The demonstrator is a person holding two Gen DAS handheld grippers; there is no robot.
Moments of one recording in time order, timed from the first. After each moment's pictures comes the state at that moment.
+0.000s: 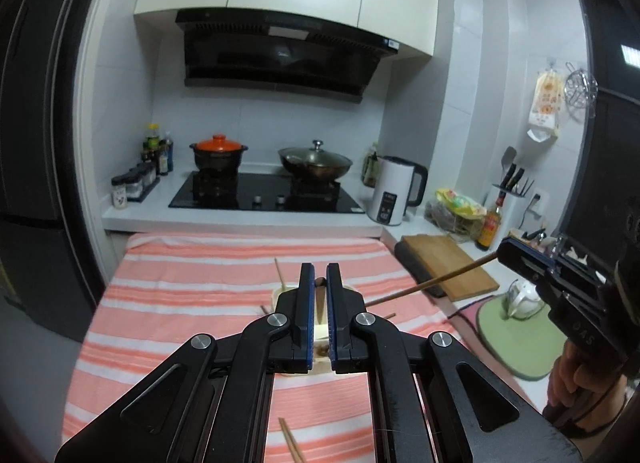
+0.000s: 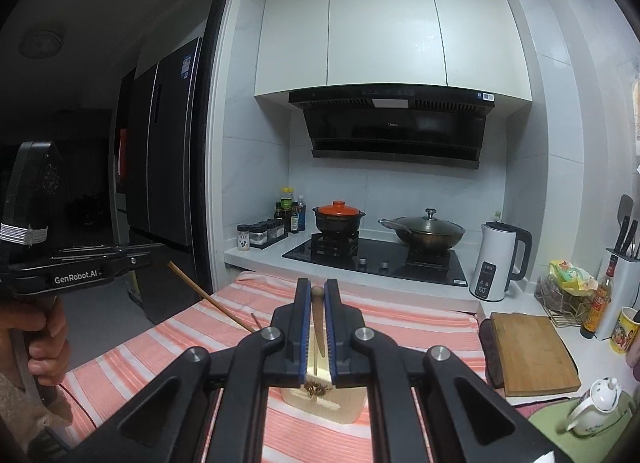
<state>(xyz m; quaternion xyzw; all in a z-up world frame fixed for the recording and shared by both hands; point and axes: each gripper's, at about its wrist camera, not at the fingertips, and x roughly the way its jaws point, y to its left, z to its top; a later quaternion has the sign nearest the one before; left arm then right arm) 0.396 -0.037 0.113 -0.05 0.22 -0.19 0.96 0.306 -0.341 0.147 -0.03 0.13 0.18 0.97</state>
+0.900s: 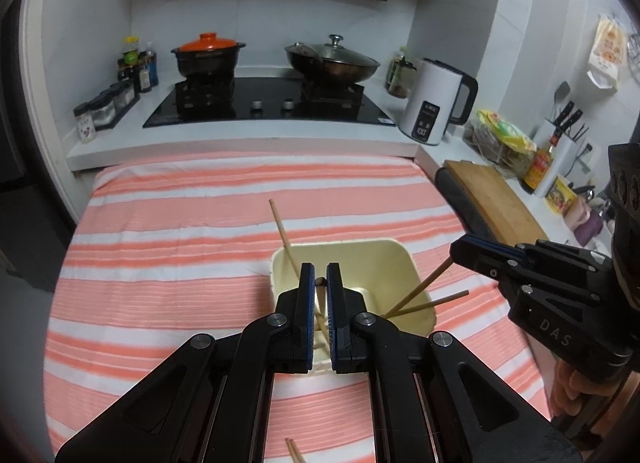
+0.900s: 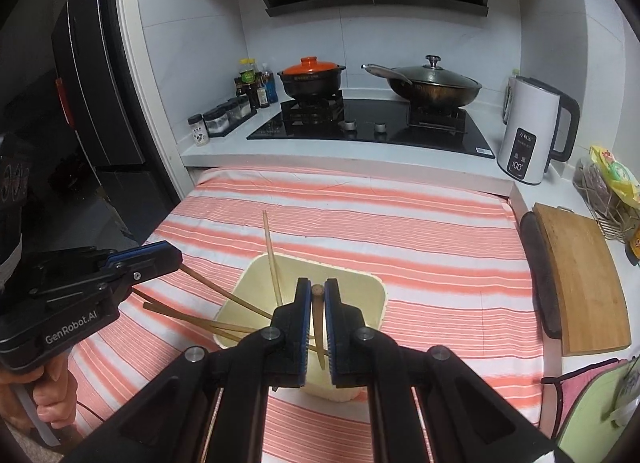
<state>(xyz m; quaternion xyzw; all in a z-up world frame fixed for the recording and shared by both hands) 0.552 -0.093 0.014 -0.02 0.38 -0.17 0.91 0.506 -0.328 0.049 0.01 0.38 0.16 0.91</state>
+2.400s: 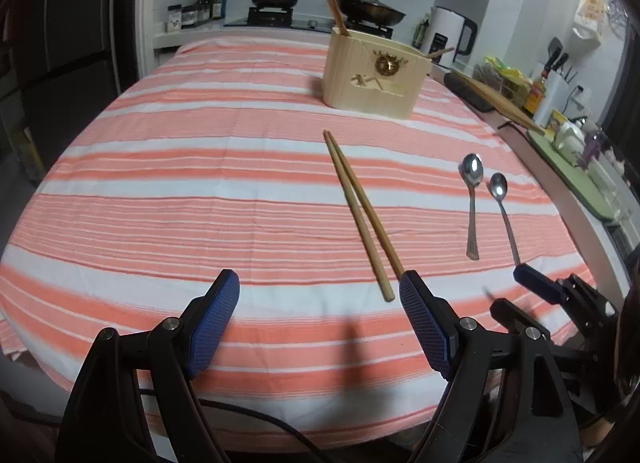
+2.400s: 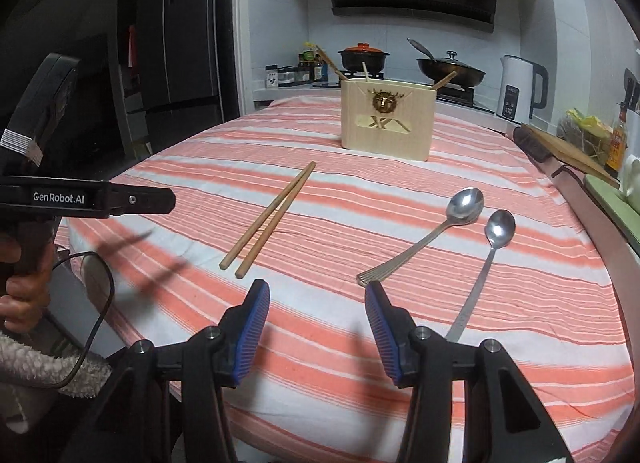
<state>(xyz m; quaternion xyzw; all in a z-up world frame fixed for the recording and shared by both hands) 0.222 -0.016 -0.152 -0.05 0.40 -0.11 0.91 0.134 -0.298 -0.126 -0.05 0.31 0.20 0.93</state>
